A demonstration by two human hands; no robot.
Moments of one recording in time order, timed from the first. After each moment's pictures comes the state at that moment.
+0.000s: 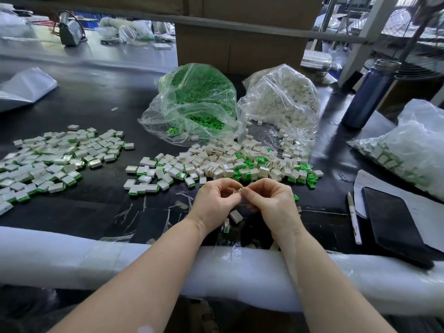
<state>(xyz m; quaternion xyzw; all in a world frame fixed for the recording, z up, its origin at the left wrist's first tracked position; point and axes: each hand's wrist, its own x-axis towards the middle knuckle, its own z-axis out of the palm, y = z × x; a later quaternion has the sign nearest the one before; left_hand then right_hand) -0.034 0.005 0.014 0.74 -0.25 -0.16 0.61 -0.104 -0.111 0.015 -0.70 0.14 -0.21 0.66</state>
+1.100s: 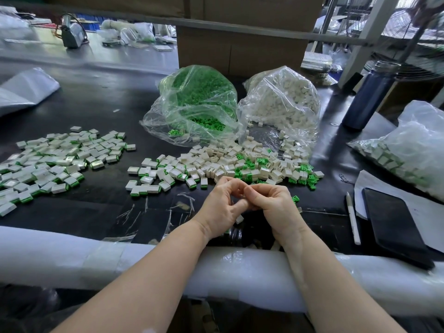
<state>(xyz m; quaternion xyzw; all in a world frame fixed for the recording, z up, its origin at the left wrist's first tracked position) -0.041 0.004 0.021 0.75 -0.34 -0.15 0.55 -0.106 -0.111 0.021 -0.65 0.13 -0.13 0.73</state>
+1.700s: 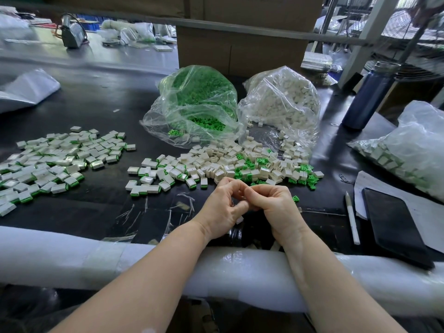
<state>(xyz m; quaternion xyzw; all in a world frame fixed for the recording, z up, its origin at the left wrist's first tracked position) -0.042 0.003 0.021 0.75 -0.36 -0.15 0.54 -0.107 -0.112 0.021 -0.65 0.13 -0.13 0.74</state>
